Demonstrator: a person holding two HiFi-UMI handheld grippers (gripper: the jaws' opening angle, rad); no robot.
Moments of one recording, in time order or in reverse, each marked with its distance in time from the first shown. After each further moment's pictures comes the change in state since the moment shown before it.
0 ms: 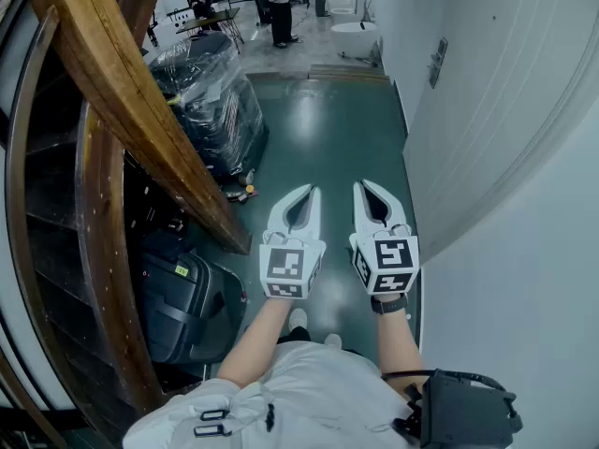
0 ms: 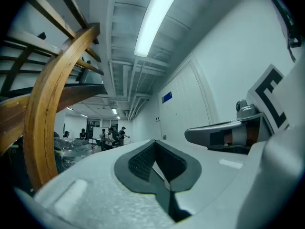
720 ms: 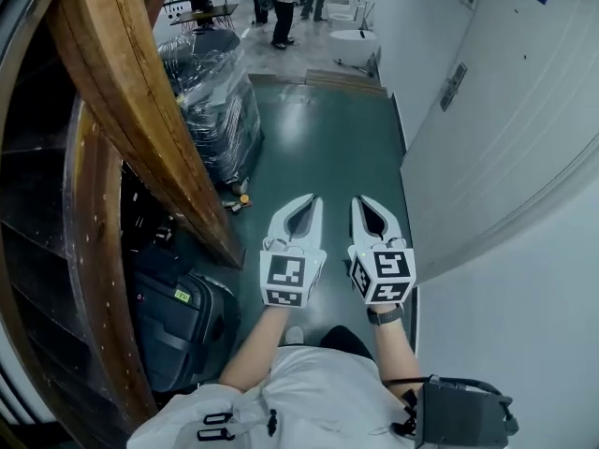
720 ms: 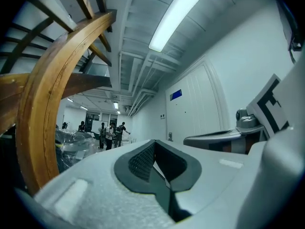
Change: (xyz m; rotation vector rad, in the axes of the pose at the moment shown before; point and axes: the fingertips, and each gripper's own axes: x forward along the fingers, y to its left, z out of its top) left arm 0.020 0.133 -0.044 -0.069 0.046 -0.022; right arm 0.118 0.075 -0.038 0.028 0.092 -0.009
